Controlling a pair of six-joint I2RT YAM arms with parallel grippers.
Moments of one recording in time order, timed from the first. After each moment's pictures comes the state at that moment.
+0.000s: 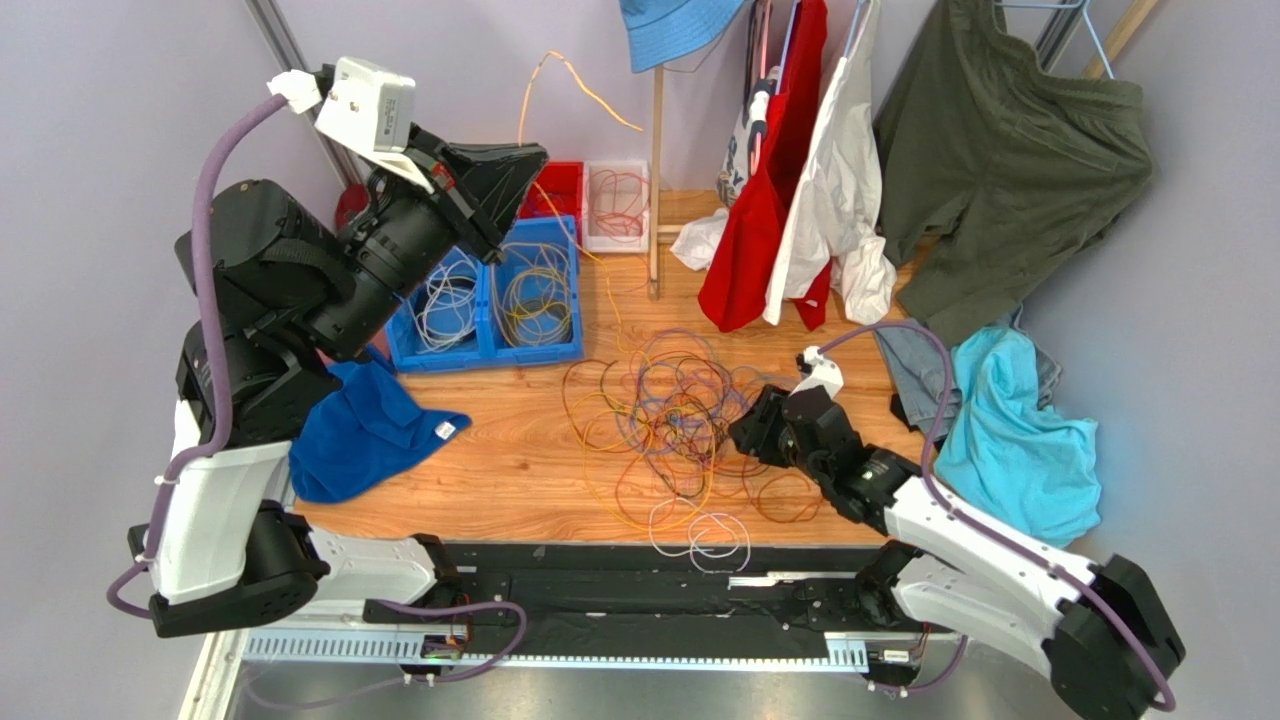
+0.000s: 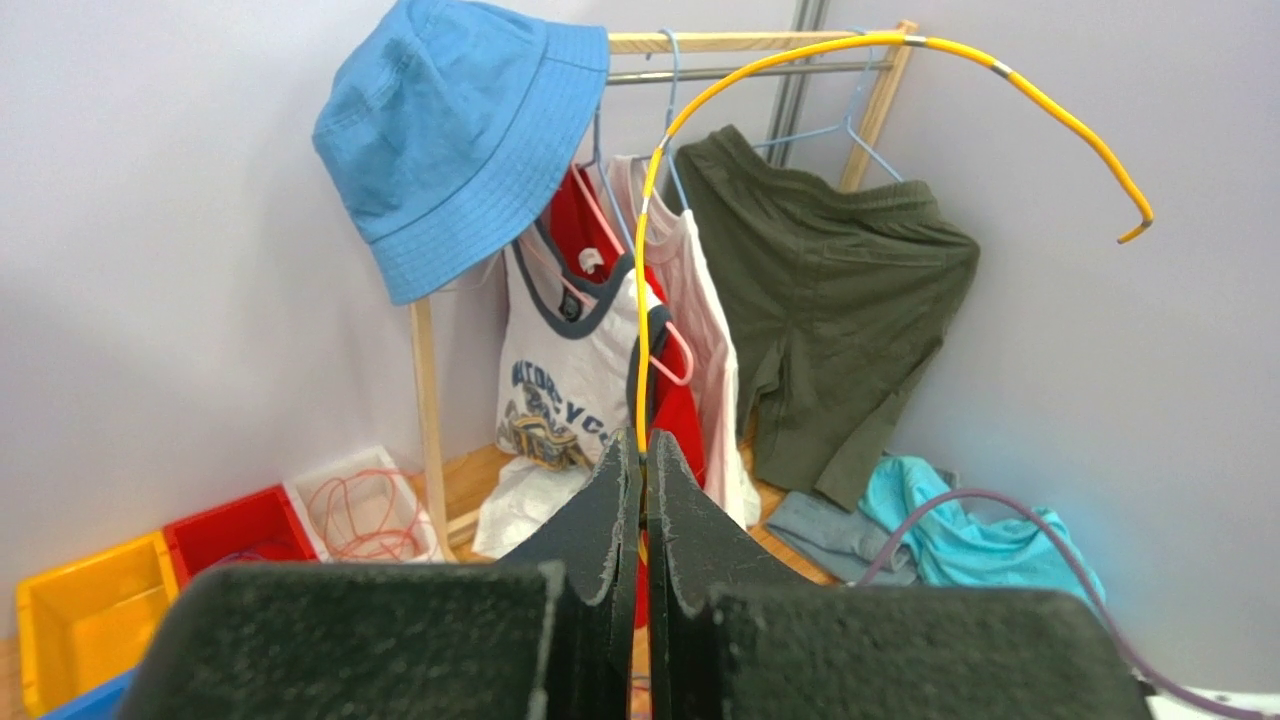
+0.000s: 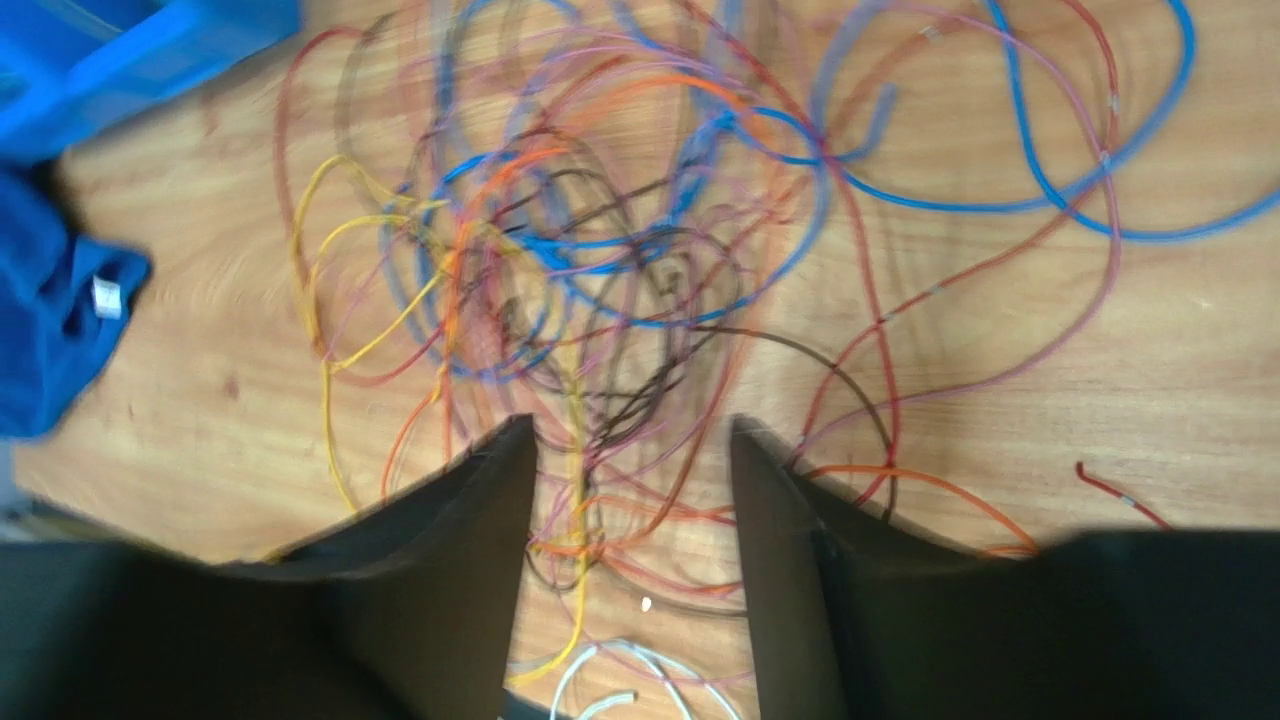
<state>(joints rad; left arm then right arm) -0.94 1.25 2.14 -0.64 -0.28 -0.06 0.70 0.92 0.42 -0.13 0.20 0.83</state>
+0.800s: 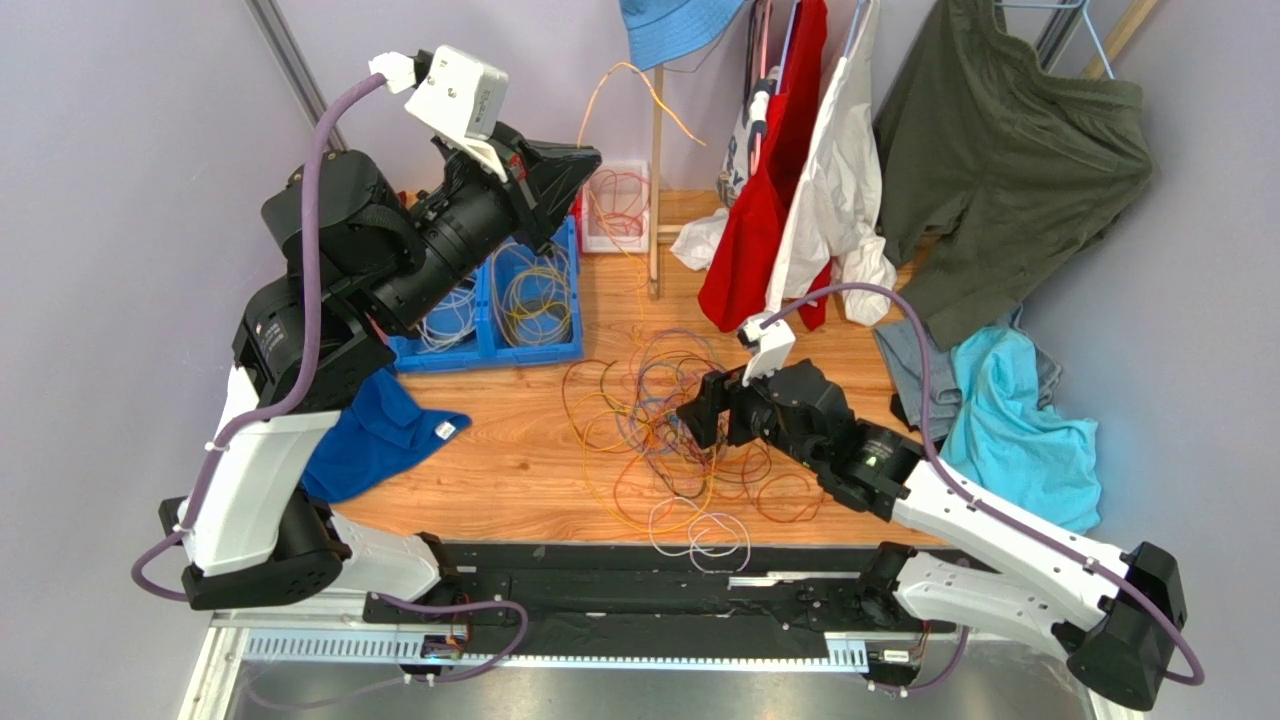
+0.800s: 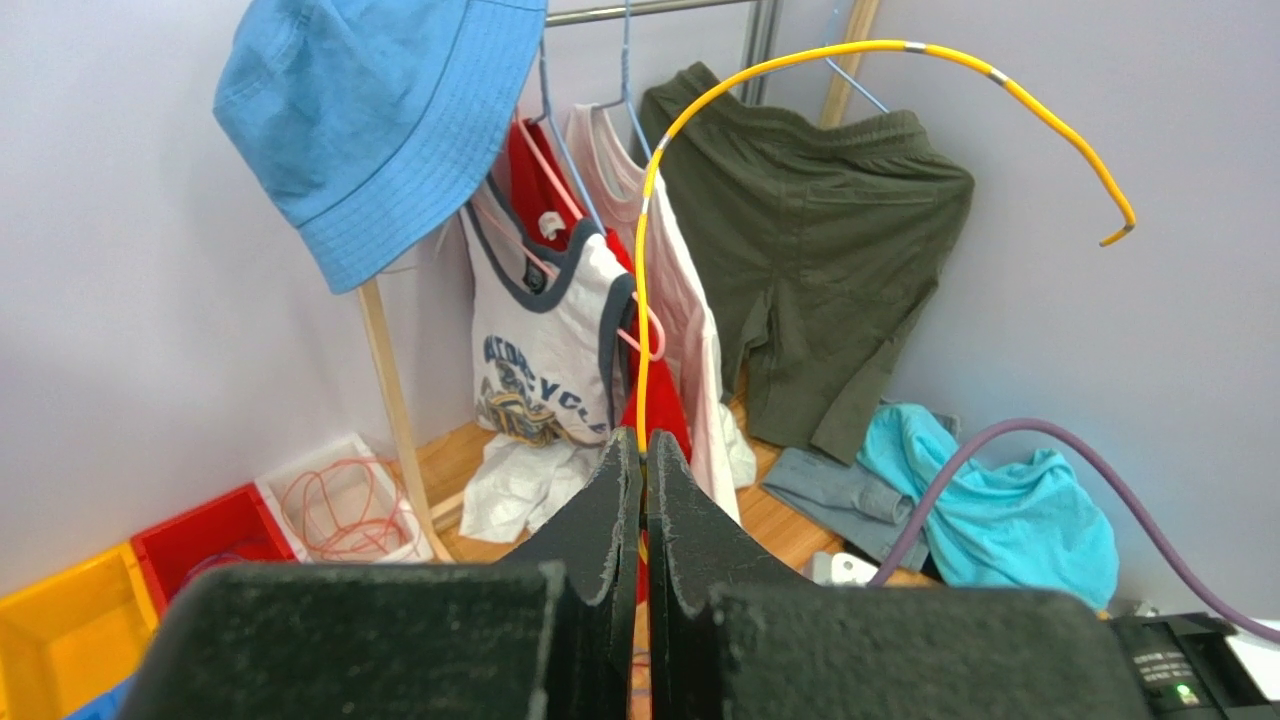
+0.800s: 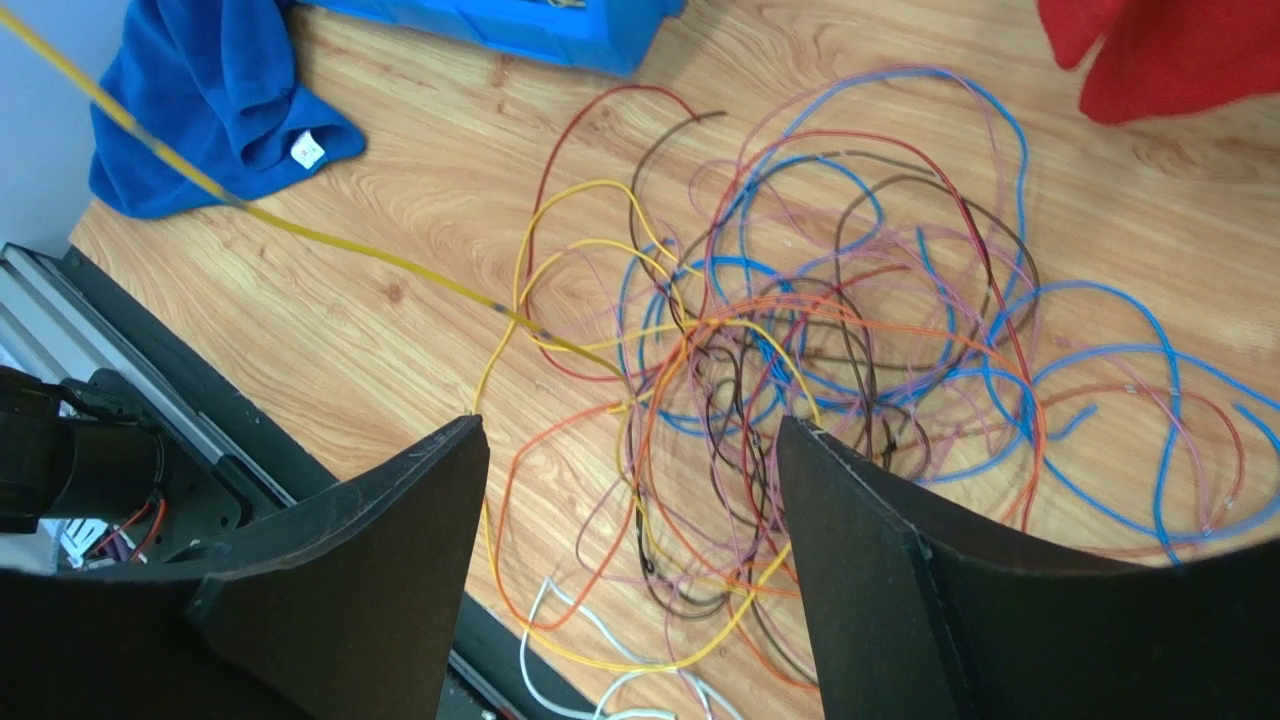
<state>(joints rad) -0.94 1.35 2.19 -0.67 -0.22 -0.04 0.89 0.92 0.72 -0.19 0.16 0.43</state>
